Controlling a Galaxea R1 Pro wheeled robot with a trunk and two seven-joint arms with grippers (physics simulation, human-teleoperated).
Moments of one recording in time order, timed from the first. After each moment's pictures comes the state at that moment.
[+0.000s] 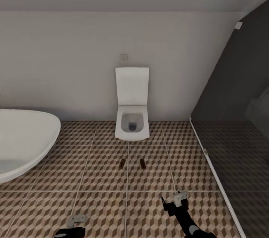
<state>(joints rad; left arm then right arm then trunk) -0.47 0.09 -0.41 -0.14 0.45 -0.01 0.13 -0.56 0.02 0.32 -0.02 -0.03 -0.59 -0.06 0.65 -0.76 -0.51</state>
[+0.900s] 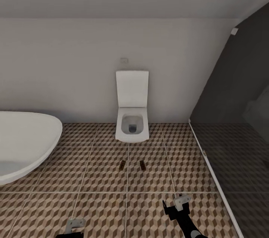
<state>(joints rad) -0.45 0.09 -0.41 -0.13 0.46 -0.02 0.13 -0.54 0.01 0.32 -0.02 -0.04 -0.61 -0.06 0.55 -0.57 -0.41</state>
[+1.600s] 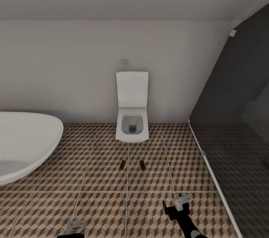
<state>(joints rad) -0.45 0.08 -0.41 -0.12 0.46 -0.02 0.13 -0.54 0.01 0.32 -0.02 -0.04 -0.61 -0.06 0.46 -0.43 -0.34</state>
